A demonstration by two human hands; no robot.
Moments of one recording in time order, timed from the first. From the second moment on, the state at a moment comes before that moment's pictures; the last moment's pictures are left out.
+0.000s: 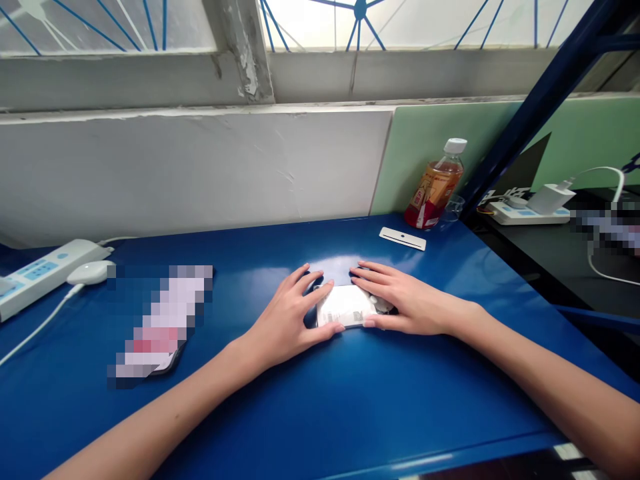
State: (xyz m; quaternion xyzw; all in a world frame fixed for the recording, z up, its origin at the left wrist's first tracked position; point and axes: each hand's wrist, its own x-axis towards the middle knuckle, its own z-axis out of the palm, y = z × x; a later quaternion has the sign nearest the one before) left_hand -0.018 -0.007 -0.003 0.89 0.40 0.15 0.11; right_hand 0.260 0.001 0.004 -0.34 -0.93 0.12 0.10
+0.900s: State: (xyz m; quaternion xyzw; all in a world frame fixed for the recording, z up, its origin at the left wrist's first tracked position) left_hand -0.021 -0.009 -0.005 0.89 0.41 0.18 0.12; right_hand 0.258 0.000 0.005 -0.34 -0.93 0.10 0.13
